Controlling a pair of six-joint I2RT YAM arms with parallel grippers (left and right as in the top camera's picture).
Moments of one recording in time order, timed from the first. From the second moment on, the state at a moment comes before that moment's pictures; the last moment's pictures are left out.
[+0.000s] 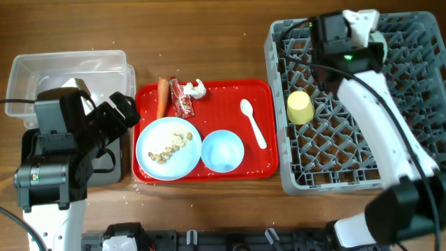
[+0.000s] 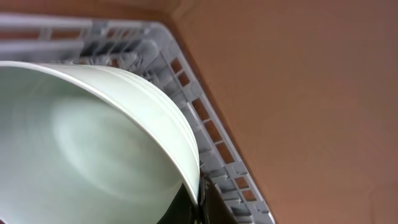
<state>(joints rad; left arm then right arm) 0.06 0.99 1.18 -1.04 0.08 -0.58 0.21 1.65 1.46 -0.82 1.10 0.13</state>
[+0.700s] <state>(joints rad) 0.06 0.99 1.18 -1.05 0.08 -0.58 0.12 1.88 1.47 -0.54 1.08 0.04</state>
